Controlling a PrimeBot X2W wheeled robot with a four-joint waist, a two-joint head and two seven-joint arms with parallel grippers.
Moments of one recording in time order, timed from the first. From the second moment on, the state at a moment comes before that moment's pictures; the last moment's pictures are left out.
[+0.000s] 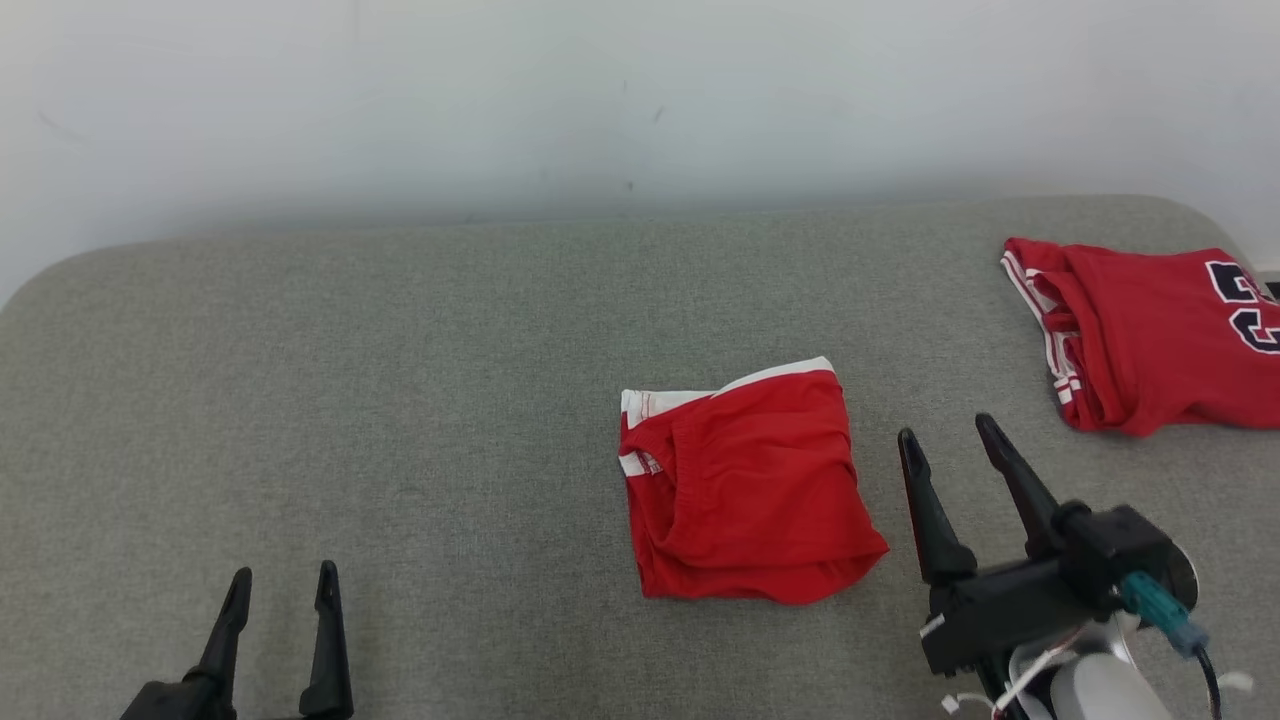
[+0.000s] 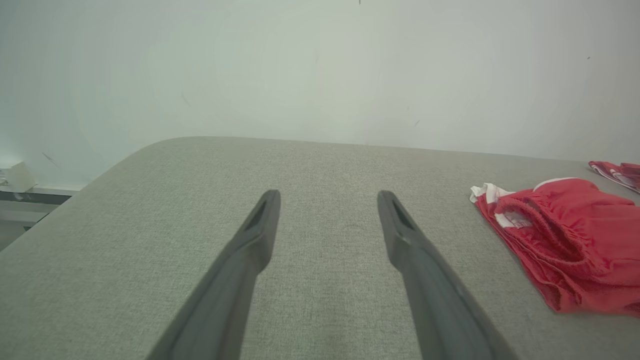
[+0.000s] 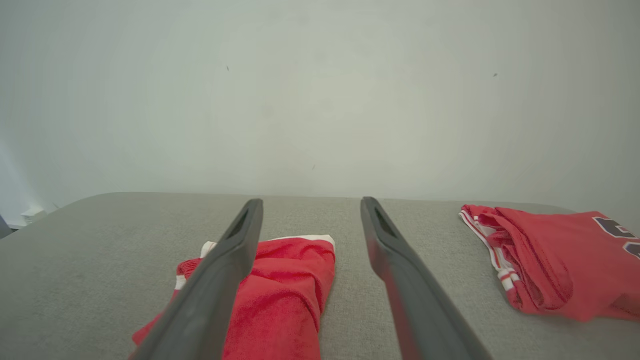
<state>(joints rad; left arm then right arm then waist) 0.02 0.05 0.09 0.14 -0.11 -0.09 -0.26 -0.16 -0.12 0.14 0.18 0.19 0.13 -0.19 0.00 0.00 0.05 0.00</state>
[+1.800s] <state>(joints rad) -0.21 0.05 0.05 0.10 -0.13 -0.11 -0.26 -0.81 -0.35 0.43 0.74 0.26 0.13 -0.09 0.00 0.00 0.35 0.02</state>
